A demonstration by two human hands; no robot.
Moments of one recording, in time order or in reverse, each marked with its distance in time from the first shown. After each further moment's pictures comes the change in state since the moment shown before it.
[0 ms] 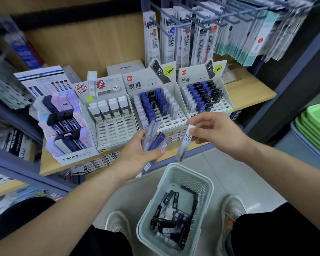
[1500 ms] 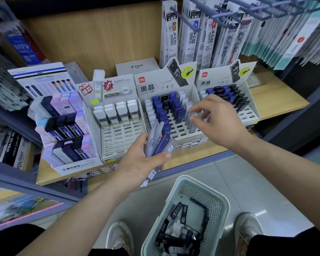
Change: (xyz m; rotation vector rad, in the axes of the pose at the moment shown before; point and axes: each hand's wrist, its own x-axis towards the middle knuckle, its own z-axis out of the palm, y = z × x) left_hand 0.034 -0.014 -0.023 -0.131 0.017 0.011; right_hand 0.099 0.008 0.018 -0.710 0.166 -0.363
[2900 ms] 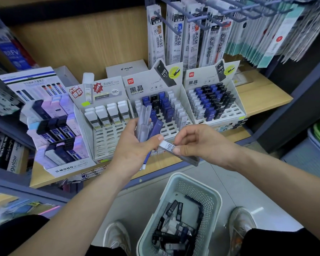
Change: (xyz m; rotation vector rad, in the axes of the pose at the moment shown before) left_hand 0.015 0.015 0.018 -0.045 0.200 0.157; right_hand -0.052 -0.023 -0.007 0.777 -0.464 0.344
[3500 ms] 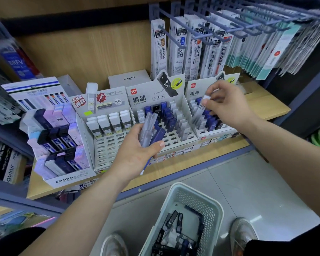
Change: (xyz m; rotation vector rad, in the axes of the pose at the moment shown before) left_hand 0.016 0.007 -0.011 0.176 -0.079 -0.011; right_hand 0.056 -0.027 -0.087 -0.360 0.584 -0.253
